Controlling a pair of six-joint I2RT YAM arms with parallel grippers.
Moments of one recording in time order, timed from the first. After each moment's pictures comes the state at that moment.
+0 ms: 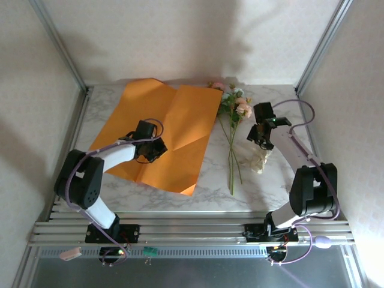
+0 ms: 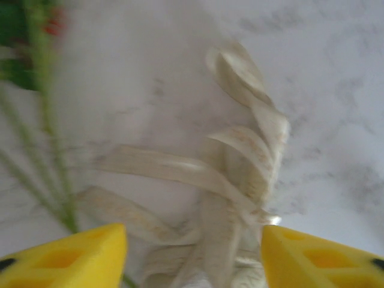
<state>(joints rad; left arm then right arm) -0.34 1.62 0.91 -0.27 0.24 -1.02 0.24 1.53 1.20 -0.82 0.22 0.57</state>
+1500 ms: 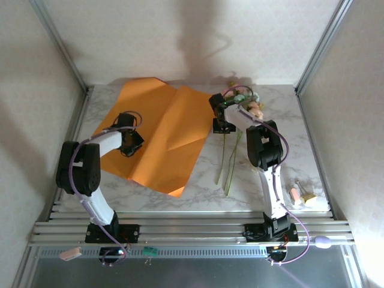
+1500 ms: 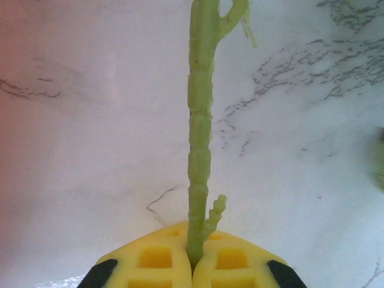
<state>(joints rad) -0.08 1.77 1.04 -0.45 0.03 -0.83 0.43 2.30 1.84 -0.88 0.24 0.41</state>
